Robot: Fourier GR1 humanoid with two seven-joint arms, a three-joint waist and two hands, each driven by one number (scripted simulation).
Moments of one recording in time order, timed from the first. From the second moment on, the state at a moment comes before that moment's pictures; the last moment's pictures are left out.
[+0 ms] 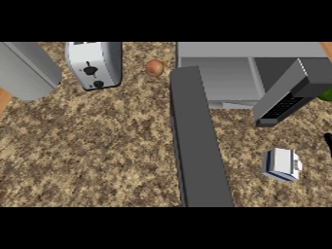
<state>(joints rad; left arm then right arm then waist) 0.31 0.06 0.11 -2.26 0.15 -0.05 0.02 0.32 -0.07 0.02 -2.28 0.05 0.05 -0.01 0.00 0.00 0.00</state>
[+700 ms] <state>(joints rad) 0.49 0.03 0.19 -2.35 0.25 -0.18 -0.04 0.34 -0.04 -0.06 -2.03 0.05 0.07 -0.17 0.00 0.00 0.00</state>
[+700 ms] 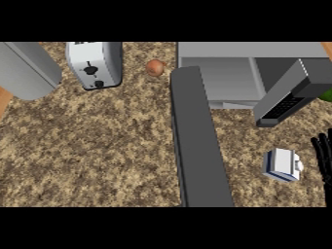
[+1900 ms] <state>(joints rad) 0.54 0.02 0.35 -2.36 0.36 -0.31 -0.01 0.13 -0.15 -0.32 -1.21 0.03 0.12 -0.65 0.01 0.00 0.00</state>
